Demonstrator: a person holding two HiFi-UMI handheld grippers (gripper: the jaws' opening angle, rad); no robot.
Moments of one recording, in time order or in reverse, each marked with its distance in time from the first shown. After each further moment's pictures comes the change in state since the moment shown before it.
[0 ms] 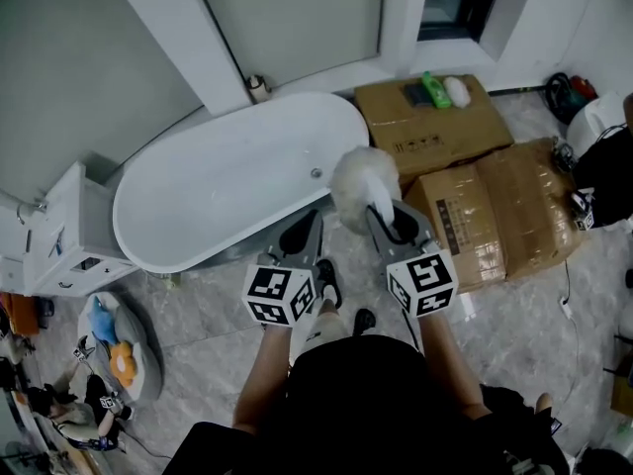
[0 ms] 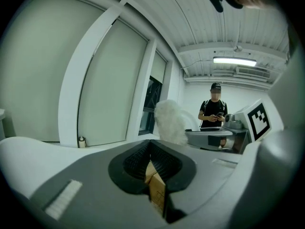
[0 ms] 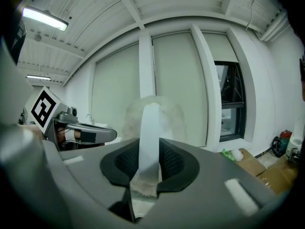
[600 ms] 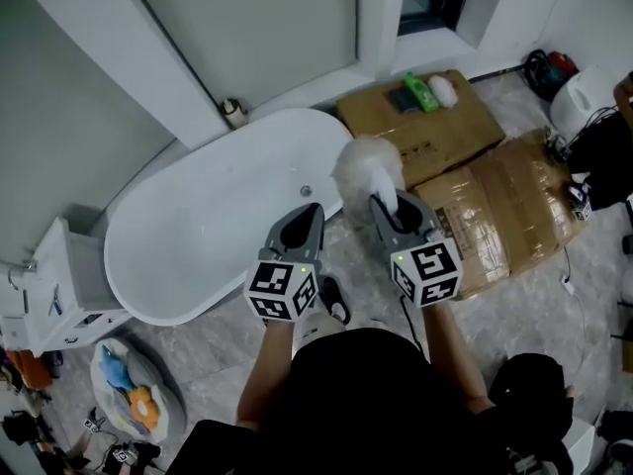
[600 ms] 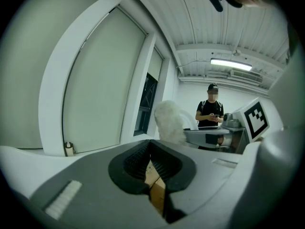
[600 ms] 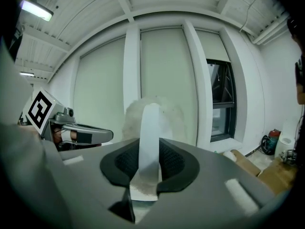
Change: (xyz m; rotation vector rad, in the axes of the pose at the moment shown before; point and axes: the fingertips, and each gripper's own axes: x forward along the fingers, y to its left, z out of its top) left arm 0.122 0.078 0.045 0.015 0.028 -0.134; right arm 0.114 -0.079 0.036 0.035 0.022 -0.147
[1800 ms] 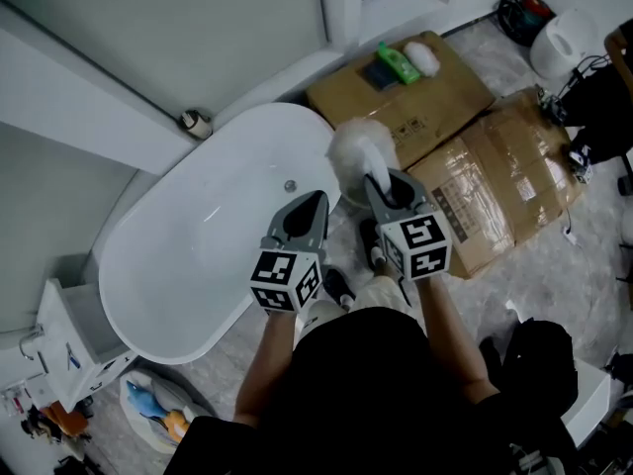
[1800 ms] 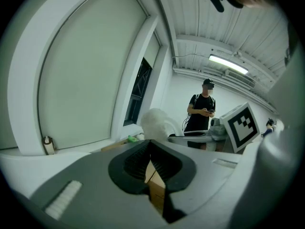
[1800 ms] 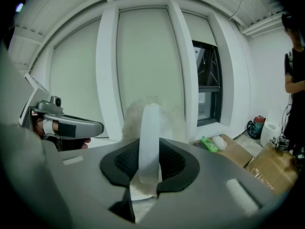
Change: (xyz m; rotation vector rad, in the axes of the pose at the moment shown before) left arm 0.135 0.039 -0.013 -0.023 0.144 -0.171; right arm 0.113 -0.099 -0.043 0.118 0.154 -0.172
